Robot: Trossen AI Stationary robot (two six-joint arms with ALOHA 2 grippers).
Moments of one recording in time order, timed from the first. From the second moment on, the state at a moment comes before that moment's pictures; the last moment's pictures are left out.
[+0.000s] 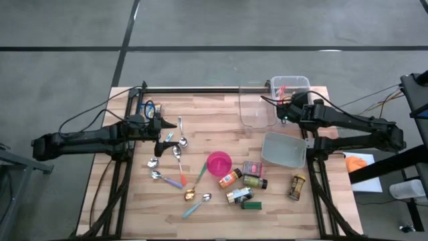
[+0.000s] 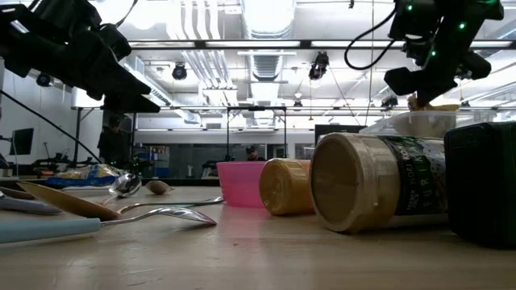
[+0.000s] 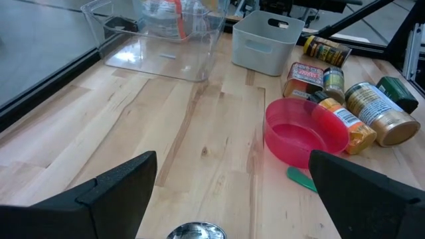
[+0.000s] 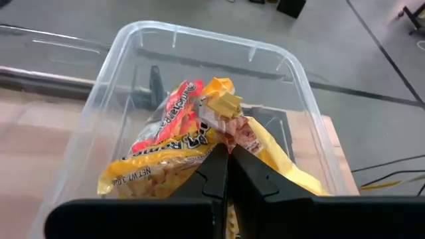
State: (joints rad) left arm 0.27 0.58 0.26 -0.06 0.12 -0.05; right arm -0.35 0.96 0.76 -0.99 0.96 0.92
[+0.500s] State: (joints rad) left arm 0.27 0.58 0.26 -0.06 0.12 -0.05; right arm -0.35 0.96 0.75 -0.99 0.97 0.93
